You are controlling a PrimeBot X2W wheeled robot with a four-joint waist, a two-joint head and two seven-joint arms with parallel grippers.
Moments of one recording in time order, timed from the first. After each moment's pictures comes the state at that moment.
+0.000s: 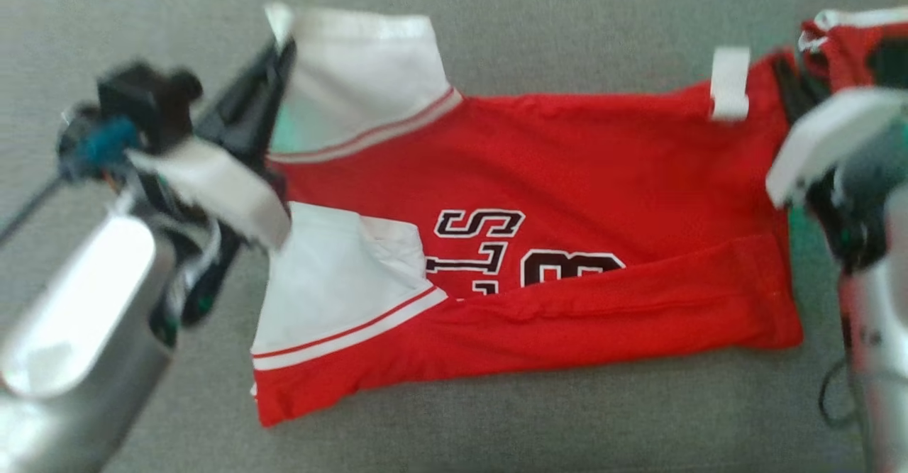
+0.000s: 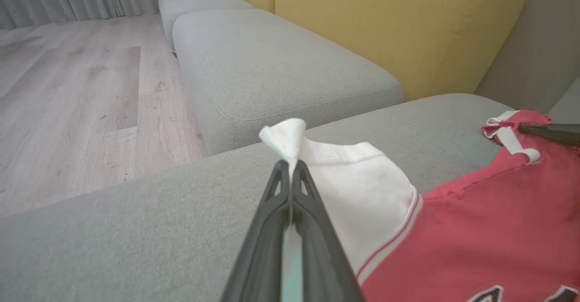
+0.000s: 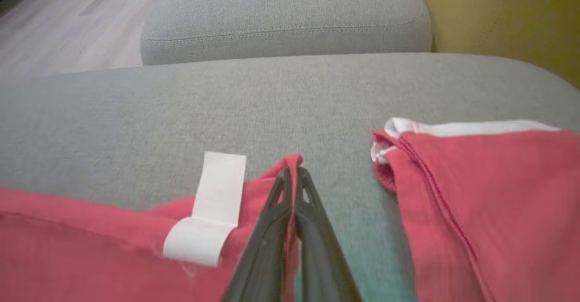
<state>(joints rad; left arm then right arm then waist) -0.67 0.54 -0.64 0.00 -0.69 0.08 0.22 -0.58 -0.23 0.01 0.35 0.26 0.12 0.43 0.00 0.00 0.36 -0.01</state>
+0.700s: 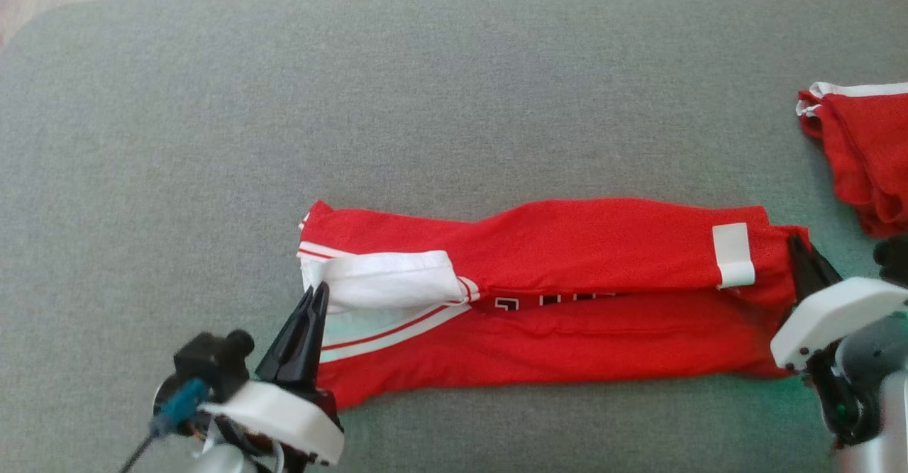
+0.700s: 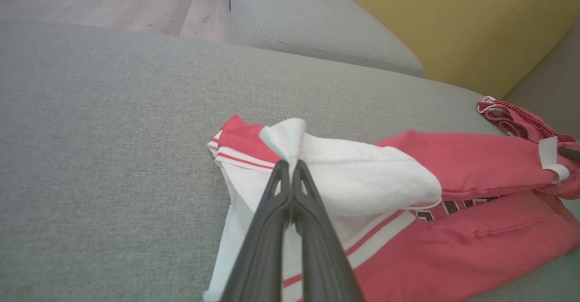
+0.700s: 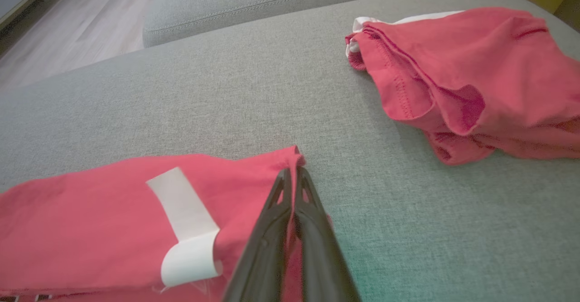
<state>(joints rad) -0.14 0.44 -0.68 0.00 -0.76 0.21 -0.08 -0.10 -0.07 -0.20 0.09 0.22 0.12 0.40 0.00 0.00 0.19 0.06</state>
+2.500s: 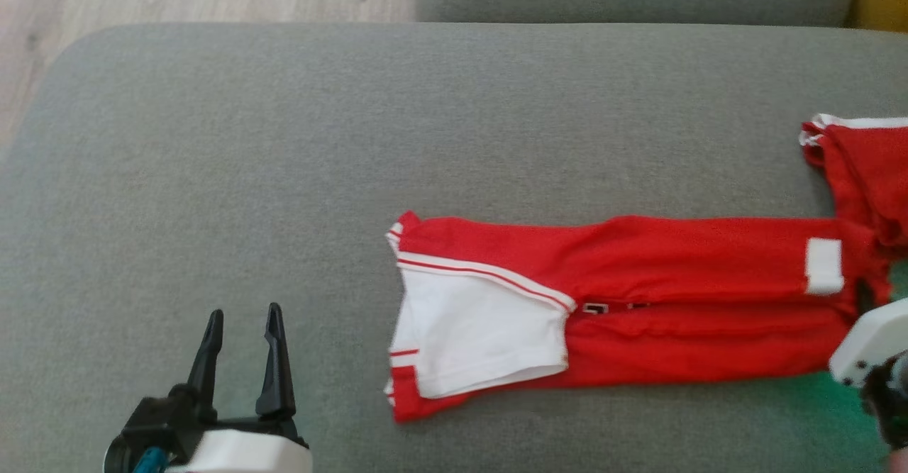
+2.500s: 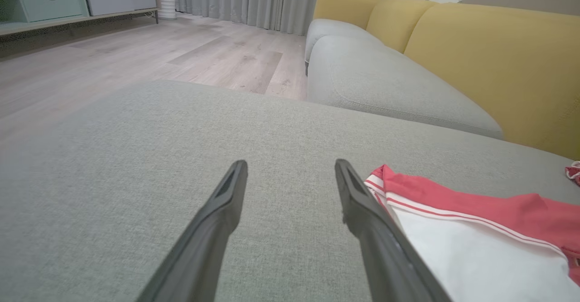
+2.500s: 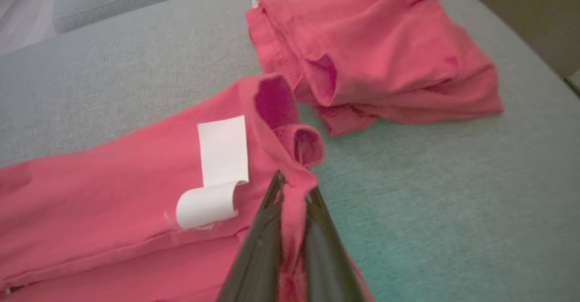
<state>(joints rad) 0.03 0.39 -0.53 -0.02 -0.67 0.35 -0.25 -0.13 -0.11 -0.37 0.29 0.16 0.12 0.43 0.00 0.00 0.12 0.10</state>
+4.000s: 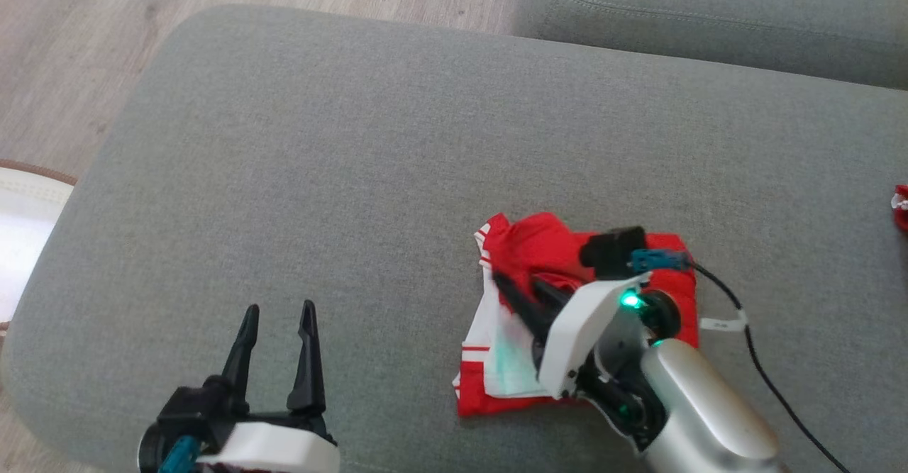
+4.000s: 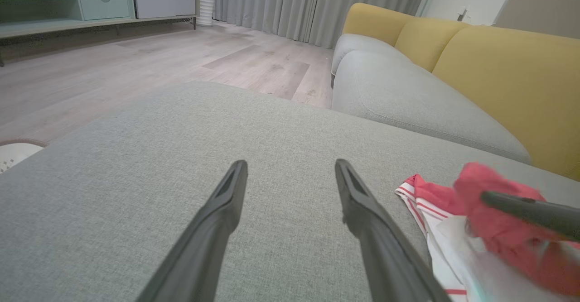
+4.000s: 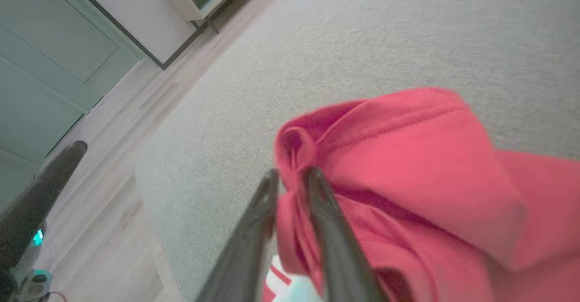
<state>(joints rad) -0.01 0.35 -0.58 0.02 -0.67 0.33 -0.24 -0.30 -0.06 0.51 0.35 0.58 0.12 0.34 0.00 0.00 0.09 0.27</state>
